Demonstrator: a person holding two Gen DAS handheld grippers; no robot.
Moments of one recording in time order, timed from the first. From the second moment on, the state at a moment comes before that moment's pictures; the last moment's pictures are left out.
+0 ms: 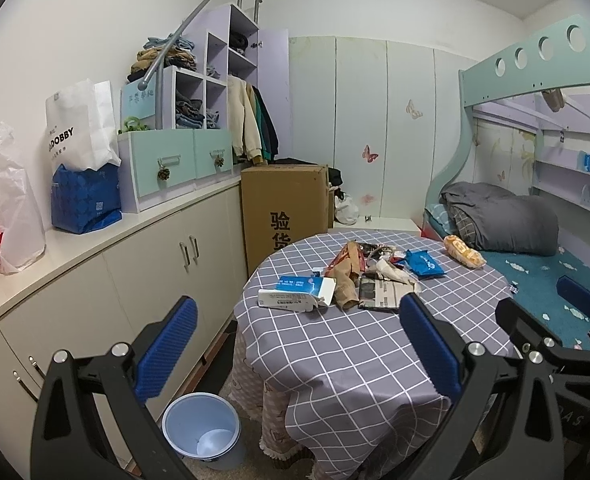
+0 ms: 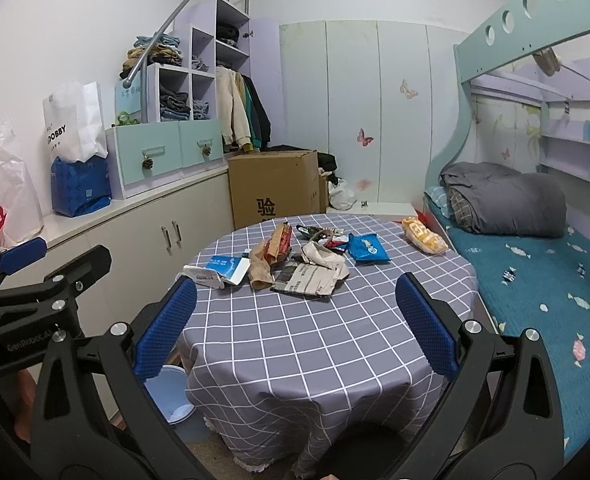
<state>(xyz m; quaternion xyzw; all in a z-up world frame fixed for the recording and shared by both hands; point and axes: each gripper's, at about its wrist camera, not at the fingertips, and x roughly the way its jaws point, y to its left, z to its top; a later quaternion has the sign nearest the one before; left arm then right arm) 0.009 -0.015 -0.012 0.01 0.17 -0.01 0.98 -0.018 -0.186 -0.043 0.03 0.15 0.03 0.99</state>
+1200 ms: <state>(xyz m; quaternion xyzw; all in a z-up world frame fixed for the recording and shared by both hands) 0.192 -0.069 -0.077 -0.01 0.34 -0.08 0.94 0.119 -0.283 -0.102 0.08 0.25 -0.02 0.97</state>
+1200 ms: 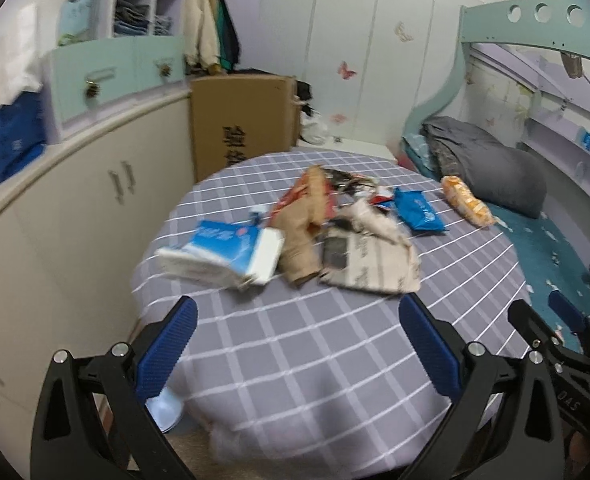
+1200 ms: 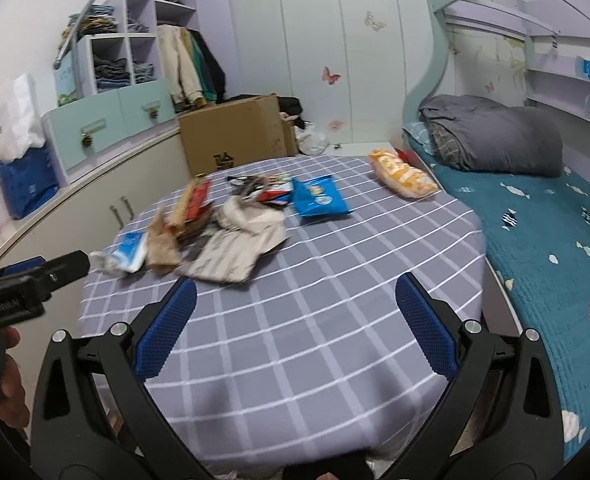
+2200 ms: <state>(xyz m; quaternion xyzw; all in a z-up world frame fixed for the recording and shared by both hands) 0.425 -0.127 -0.118 0.02 0.50 -0.06 0.86 0.393 -0.441 -0.140 0.03 0.41 -0.04 0.91</state>
